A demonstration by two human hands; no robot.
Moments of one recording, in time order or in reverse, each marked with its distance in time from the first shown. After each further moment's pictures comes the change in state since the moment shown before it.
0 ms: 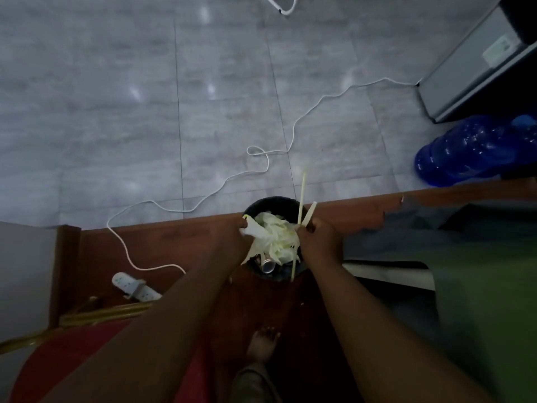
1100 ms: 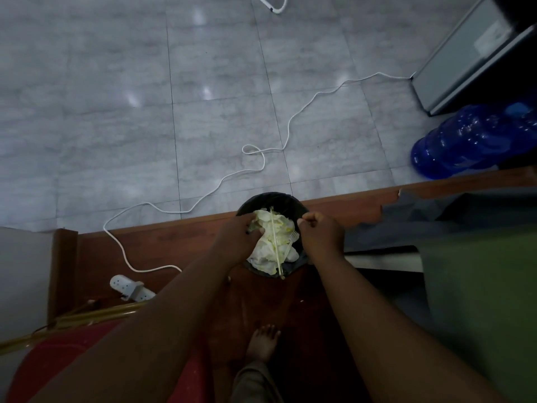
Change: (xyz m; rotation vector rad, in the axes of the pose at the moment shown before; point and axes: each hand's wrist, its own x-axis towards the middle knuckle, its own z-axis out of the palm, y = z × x) left_hand -0.013 0.021 0.015 -0.114 -0.123 0.097; right_hand 0.012 0.028 0.000 0.082 0.045 0.020
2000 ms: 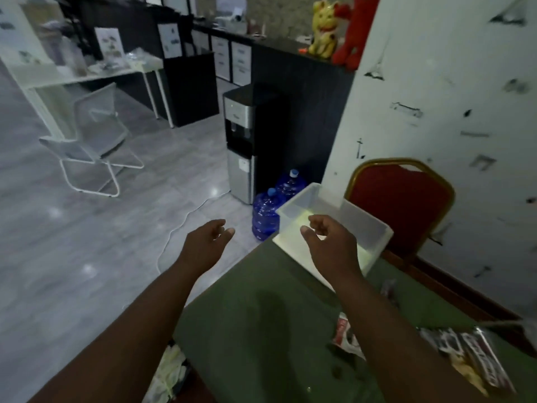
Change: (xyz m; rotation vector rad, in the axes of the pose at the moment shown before) left_hand -0.222 0.468 0.039 0.079 -0.002 0.649; right_hand -0.239 0.030 -0.539 0.260 0.729 -0.163
